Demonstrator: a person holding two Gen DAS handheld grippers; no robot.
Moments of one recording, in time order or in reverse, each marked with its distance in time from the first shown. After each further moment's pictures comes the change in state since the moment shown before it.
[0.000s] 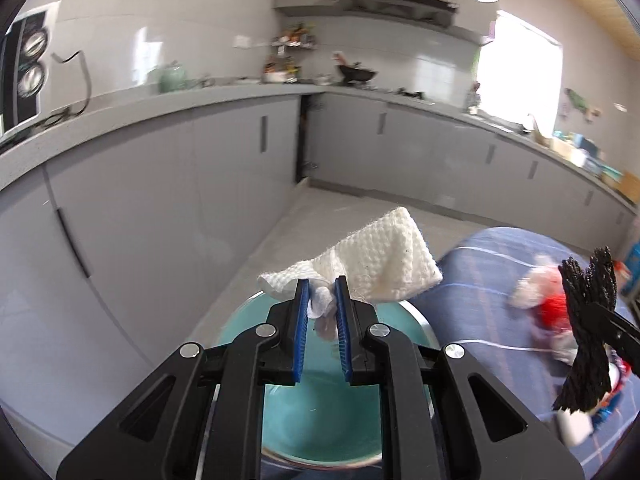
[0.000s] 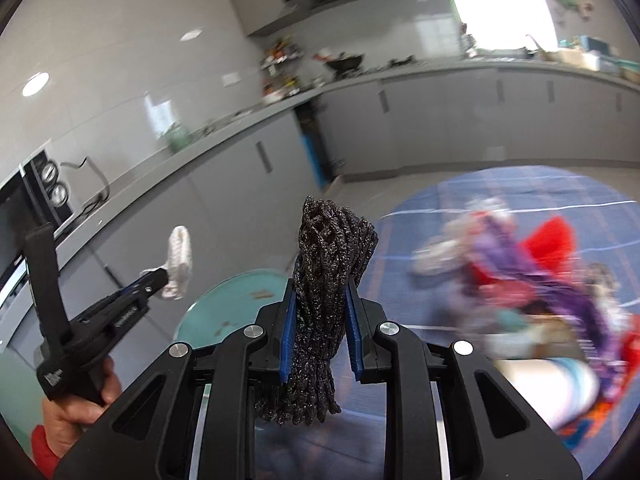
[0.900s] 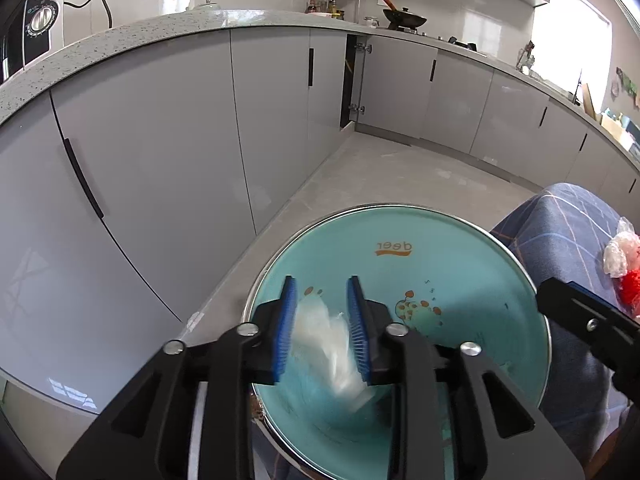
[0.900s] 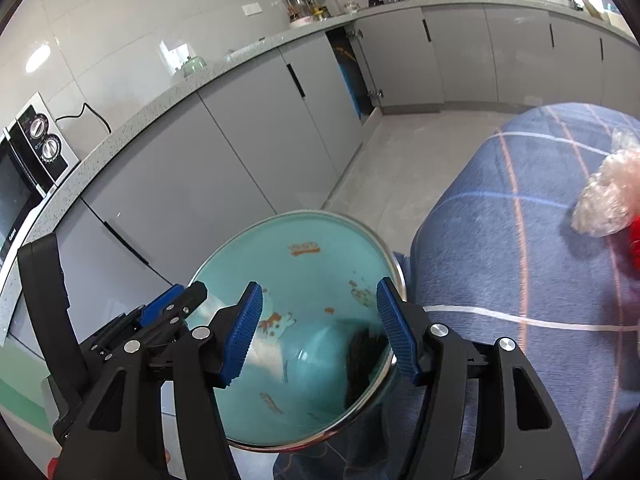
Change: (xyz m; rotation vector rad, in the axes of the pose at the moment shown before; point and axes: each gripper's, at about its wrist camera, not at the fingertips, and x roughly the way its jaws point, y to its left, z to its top) left arm 0.087 0.040 -0.025 -0.041 0.182 0.133; right arm 0.125 0.044 -0.019 0.001 0.221 0.101
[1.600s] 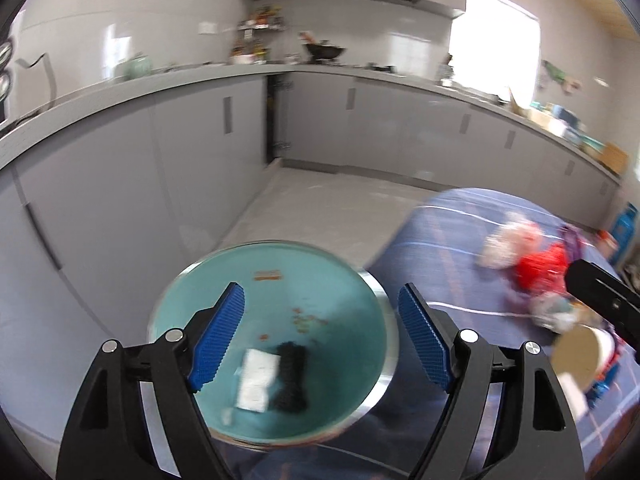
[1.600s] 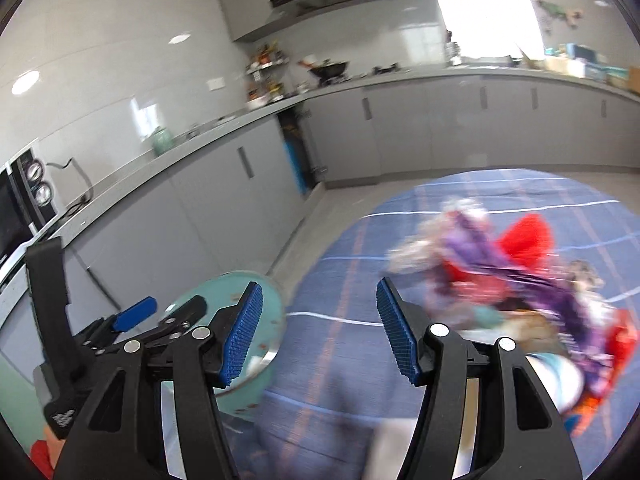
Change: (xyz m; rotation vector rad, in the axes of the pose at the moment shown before) left arm -0.089 -0.080 -0.020 0.152 -0.136 -0.238; right arm -0.152 -0.051 -0.027 0.023 -0.285 -0.209
